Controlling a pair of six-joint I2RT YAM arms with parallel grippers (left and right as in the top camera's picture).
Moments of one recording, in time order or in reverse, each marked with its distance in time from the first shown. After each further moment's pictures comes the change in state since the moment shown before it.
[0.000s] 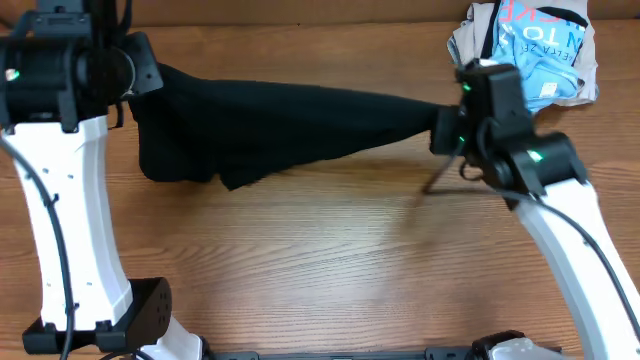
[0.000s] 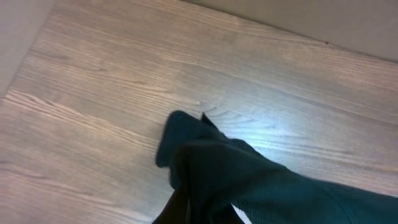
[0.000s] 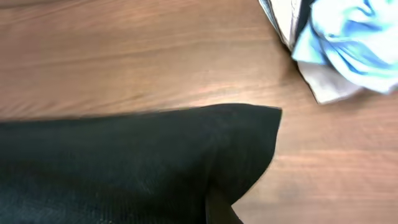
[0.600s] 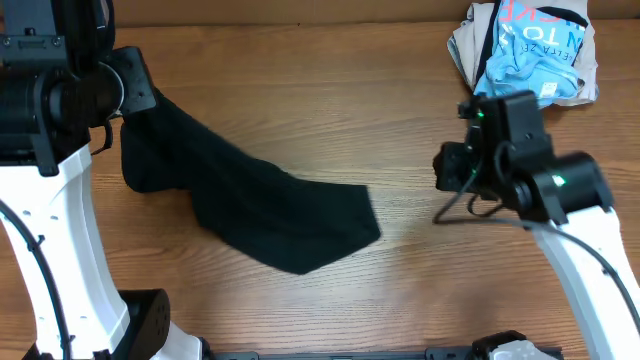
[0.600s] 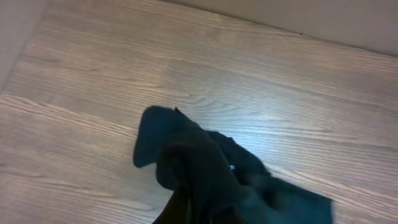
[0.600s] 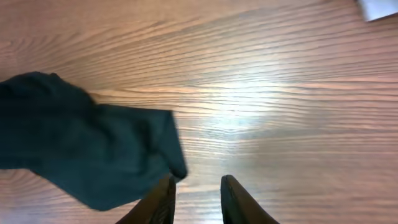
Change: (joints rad) left arm 0.000 -0.043 0.071 -0.085 0.070 0.037; right arm 0.000 -0.035 0.000 -0.203 -0.164 0.020
